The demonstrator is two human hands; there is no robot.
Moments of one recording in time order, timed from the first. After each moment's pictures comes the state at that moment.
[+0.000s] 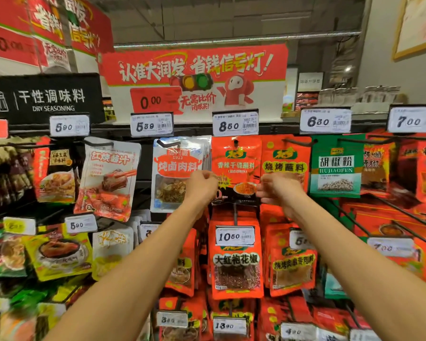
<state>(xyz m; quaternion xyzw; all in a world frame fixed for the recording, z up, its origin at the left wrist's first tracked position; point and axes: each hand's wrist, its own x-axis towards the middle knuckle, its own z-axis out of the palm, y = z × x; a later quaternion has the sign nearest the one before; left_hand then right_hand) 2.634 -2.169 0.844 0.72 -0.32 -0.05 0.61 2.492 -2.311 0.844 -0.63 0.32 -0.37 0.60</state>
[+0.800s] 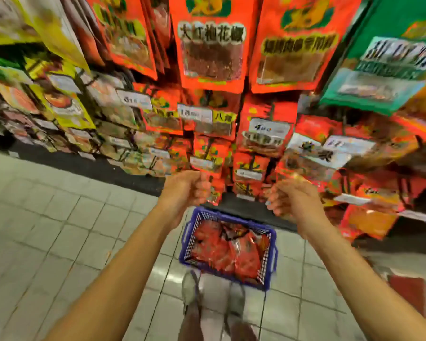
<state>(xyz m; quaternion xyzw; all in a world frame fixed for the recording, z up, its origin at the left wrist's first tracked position) 2.408 -2.055 0.504 0.66 0.05 -0.42 0.62 2.248 -2.249 0.490 -0.59 0.45 -0.09 0.67</state>
